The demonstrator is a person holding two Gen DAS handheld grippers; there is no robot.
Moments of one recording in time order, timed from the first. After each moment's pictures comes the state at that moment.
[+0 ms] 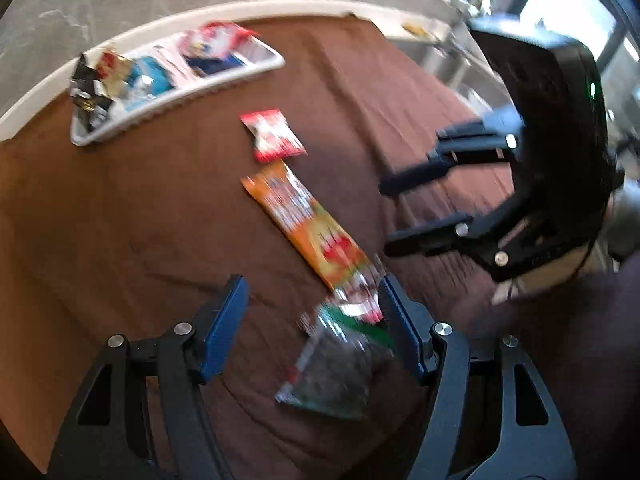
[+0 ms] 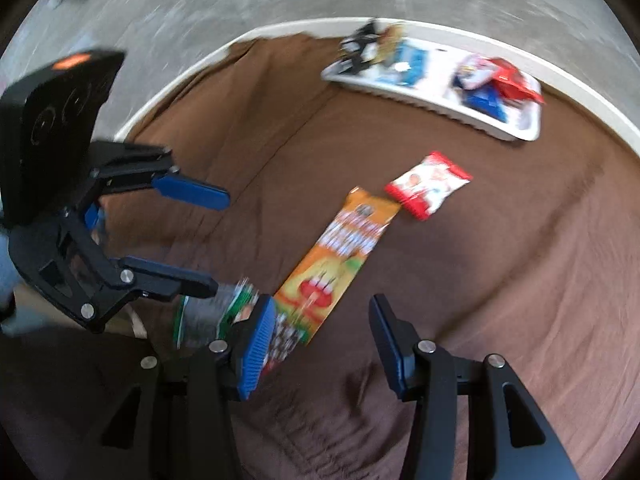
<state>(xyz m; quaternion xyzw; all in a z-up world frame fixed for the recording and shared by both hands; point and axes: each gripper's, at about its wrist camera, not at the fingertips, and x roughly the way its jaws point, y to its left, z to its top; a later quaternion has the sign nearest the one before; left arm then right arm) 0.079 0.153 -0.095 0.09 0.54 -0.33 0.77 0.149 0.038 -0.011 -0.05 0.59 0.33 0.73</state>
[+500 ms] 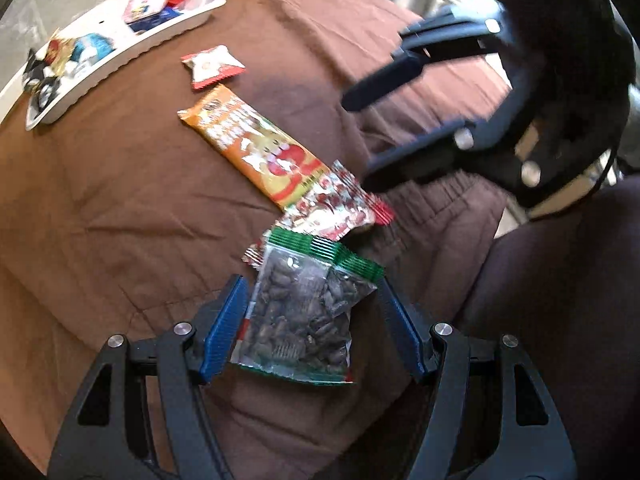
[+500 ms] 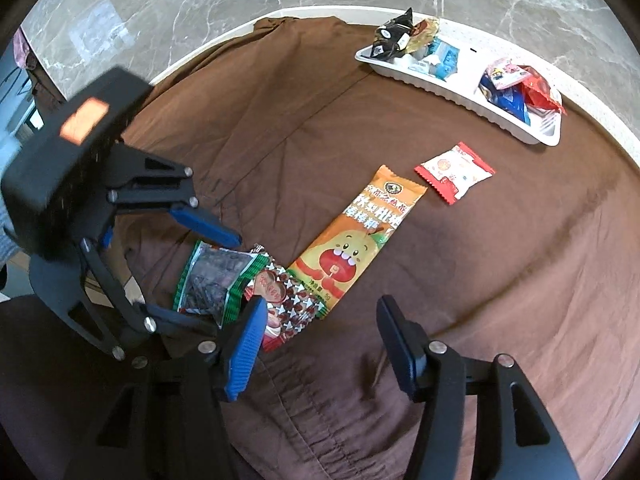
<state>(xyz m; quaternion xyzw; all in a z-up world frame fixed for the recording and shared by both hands) 0.036 0.129 -0.137 0.17 0.57 -0.36 0.72 0.131 0.047 -0.014 -0.08 0.59 0.35 0.72</state>
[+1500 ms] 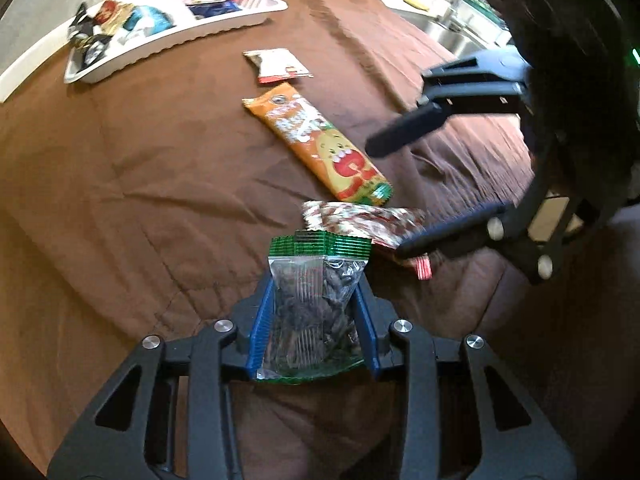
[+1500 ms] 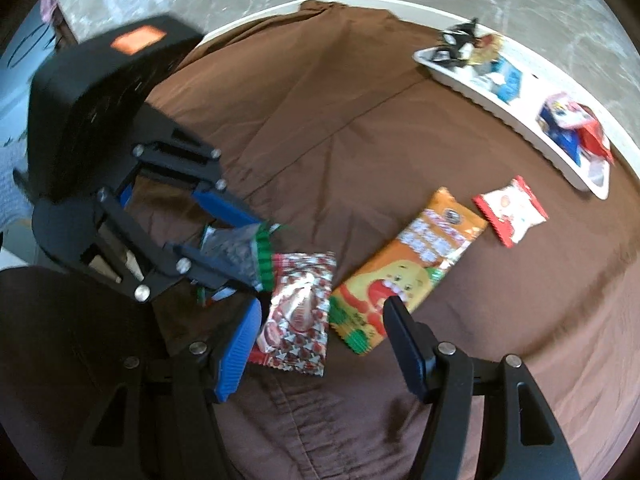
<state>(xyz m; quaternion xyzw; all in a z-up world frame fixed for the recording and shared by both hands) 0.052 0.185 -0.128 0.08 0.56 -0.33 0.75 0.126 0.094 -0.024 -0.14 0.58 0.41 0.69</state>
